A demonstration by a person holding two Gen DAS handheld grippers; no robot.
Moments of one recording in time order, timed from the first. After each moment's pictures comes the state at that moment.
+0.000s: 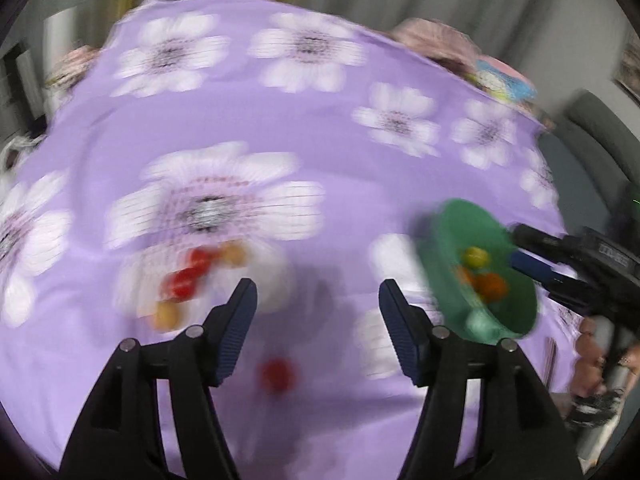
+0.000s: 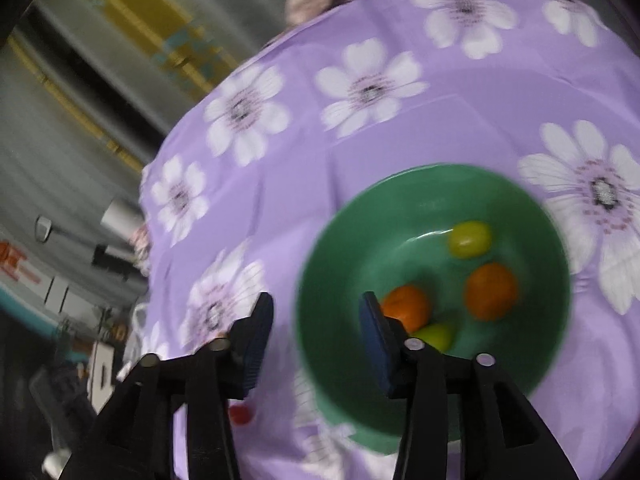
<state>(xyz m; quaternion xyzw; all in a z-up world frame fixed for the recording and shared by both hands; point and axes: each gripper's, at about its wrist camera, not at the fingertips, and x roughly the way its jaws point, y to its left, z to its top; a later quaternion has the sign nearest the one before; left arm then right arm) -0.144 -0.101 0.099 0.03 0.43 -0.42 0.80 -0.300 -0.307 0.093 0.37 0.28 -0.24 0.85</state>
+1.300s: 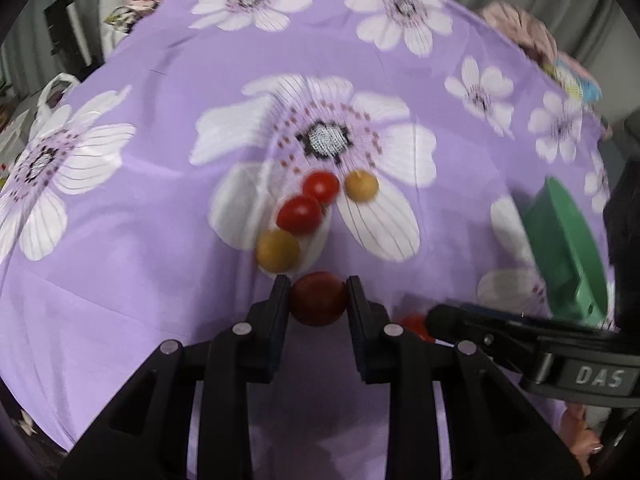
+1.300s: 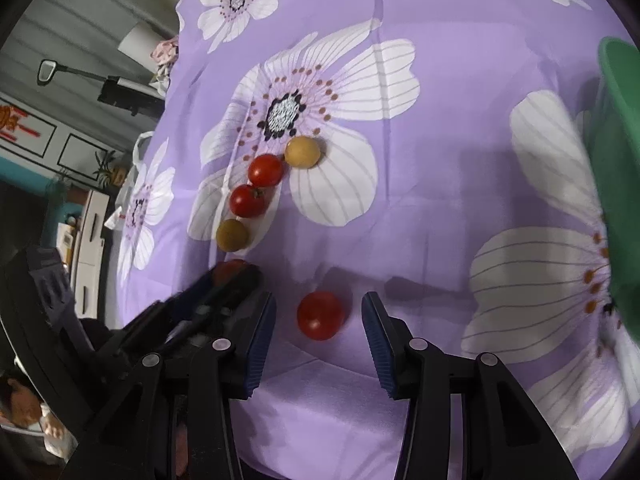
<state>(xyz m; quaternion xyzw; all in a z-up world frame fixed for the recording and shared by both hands) -0.113 -0.062 0.038 0.05 0.48 -0.34 0.80 -0.180 -0.206 0.004 0.32 0.49 -0.12 0.80</state>
